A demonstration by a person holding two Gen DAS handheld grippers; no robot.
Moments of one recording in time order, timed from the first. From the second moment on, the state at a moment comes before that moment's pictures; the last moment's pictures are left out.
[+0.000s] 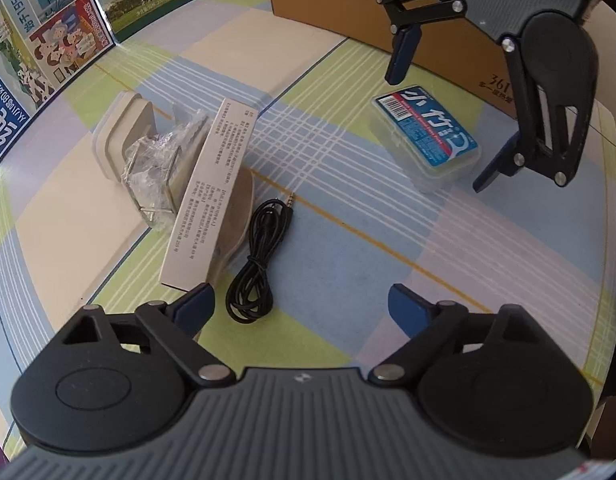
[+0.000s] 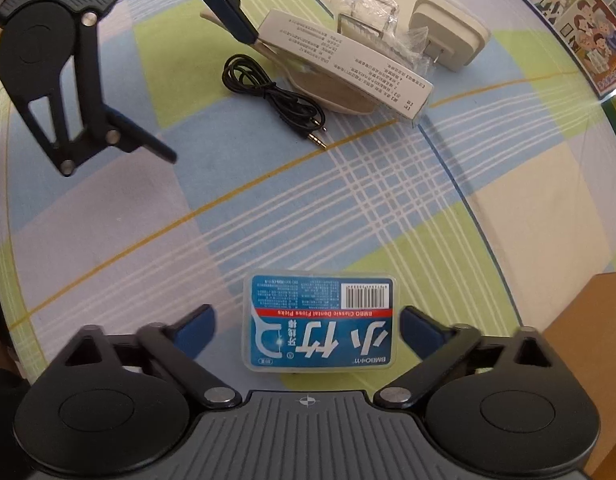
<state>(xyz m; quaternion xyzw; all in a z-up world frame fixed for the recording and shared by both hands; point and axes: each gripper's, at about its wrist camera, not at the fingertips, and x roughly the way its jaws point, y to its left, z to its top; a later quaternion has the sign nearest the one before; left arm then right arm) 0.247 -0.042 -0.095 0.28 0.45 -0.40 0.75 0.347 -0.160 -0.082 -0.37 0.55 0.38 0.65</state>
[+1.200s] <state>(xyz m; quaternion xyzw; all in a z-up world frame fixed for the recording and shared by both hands) 0.260 -0.053 -0.101 0.28 0.48 -0.38 0.74 0.341 -0.155 -0.079 -0.38 0.56 0.37 0.64</state>
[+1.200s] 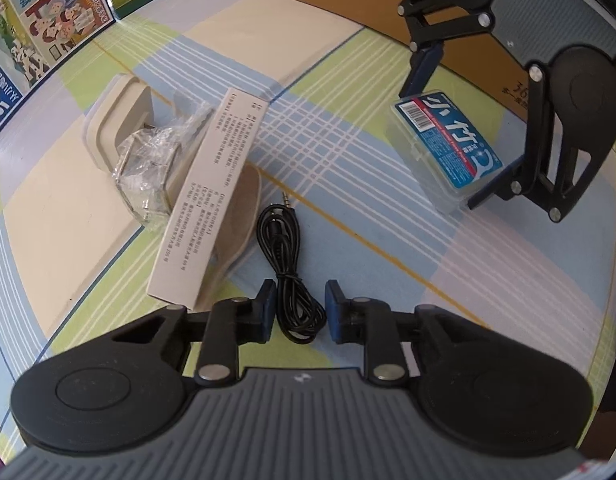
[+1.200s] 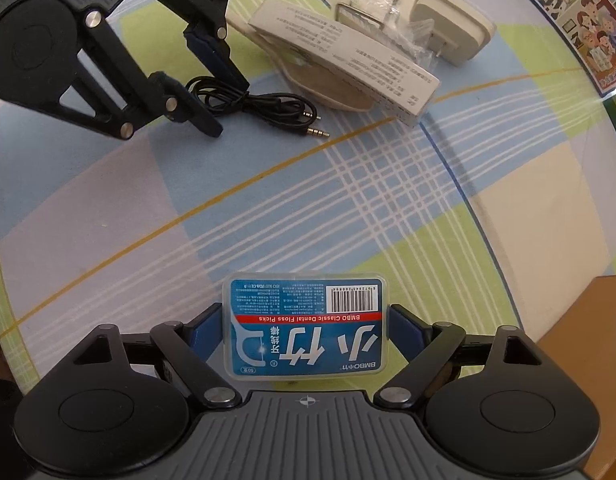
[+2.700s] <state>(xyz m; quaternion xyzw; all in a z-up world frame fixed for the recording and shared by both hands) 0.174 -0.055 -0.109 0.25 0.50 -0.34 0.76 0.239 -0.146 -0.035 -0.35 0.54 0.37 0.67</state>
